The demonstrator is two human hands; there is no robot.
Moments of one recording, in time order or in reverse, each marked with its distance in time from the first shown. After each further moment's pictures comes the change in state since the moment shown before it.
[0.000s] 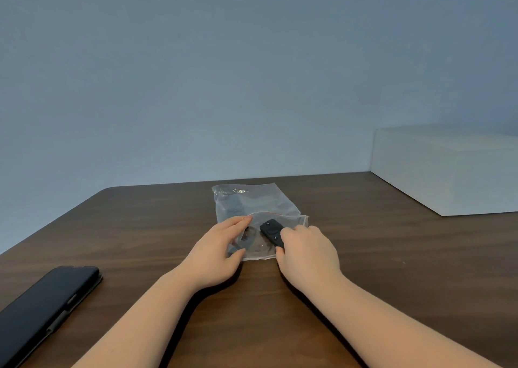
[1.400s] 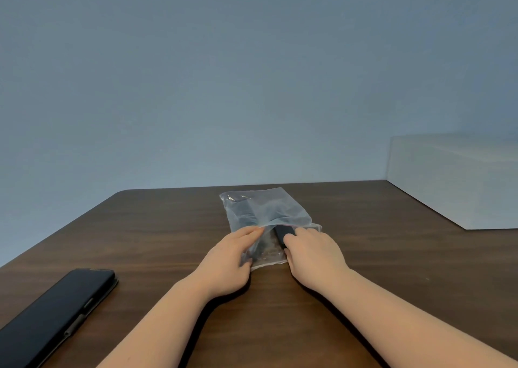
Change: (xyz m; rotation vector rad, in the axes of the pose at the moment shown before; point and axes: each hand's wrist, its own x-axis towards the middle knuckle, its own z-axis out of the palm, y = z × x) left_hand 0.000 -0.006 0.001 -0.004 -0.024 -0.042; right_hand 0.029 0.007 0.020 -0.111 -0.048 -0.218
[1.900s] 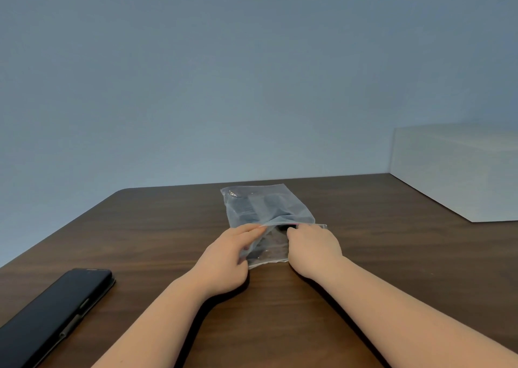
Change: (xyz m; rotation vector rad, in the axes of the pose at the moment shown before) left_hand -0.001 0.005 -0.003 0.004 -0.035 -0.022; right_hand 0.016 0.004 0.010 -0.013 -0.157 0.161
